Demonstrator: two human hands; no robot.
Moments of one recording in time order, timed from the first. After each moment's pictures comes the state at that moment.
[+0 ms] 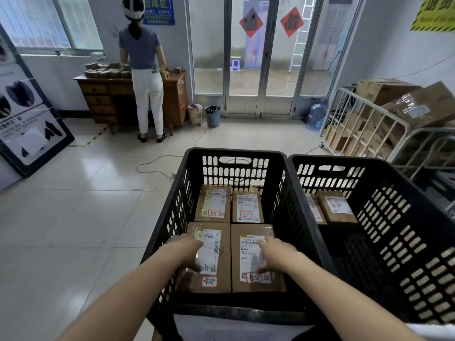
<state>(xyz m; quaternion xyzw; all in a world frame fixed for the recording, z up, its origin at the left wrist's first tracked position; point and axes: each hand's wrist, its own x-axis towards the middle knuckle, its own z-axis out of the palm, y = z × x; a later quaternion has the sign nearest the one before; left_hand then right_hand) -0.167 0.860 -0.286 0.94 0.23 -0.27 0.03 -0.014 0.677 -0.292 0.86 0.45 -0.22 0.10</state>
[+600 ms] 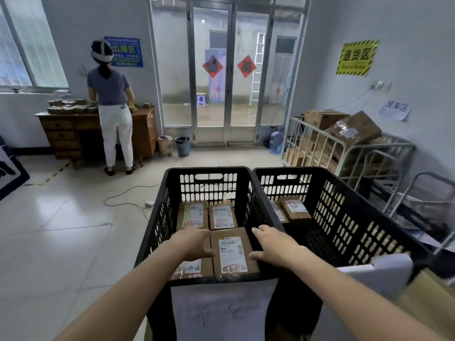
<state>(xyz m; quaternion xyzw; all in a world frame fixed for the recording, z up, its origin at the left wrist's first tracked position) -0.185 0.789 -0.210 0.98 0.15 -0.13 0.06 -0.075 0.599 -0.206 0.90 0.43 -0.09 0.00</state>
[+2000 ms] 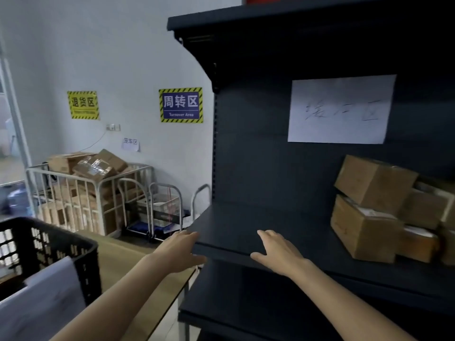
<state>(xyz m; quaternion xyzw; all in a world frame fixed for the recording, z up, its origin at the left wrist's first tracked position) -0.193 0.173 -0.113 0.93 -0.35 -0.01 0.09 -0.305 -0.047 -0.125 0.98 -0.13 0.08 -0.10</state>
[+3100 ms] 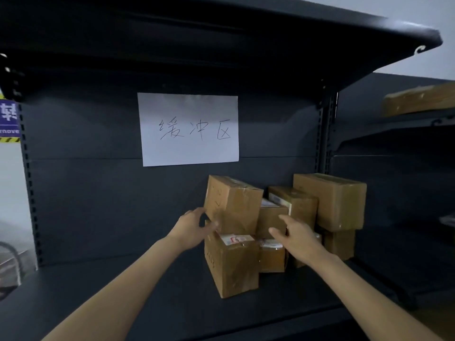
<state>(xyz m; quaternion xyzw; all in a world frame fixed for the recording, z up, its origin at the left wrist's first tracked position) -0.251 -0.196 -0.042 0.77 -0.54 -0.03 0.33 -0.479 -0.316 -0.055 0.86 -0.40 0.28 -0.16</state>
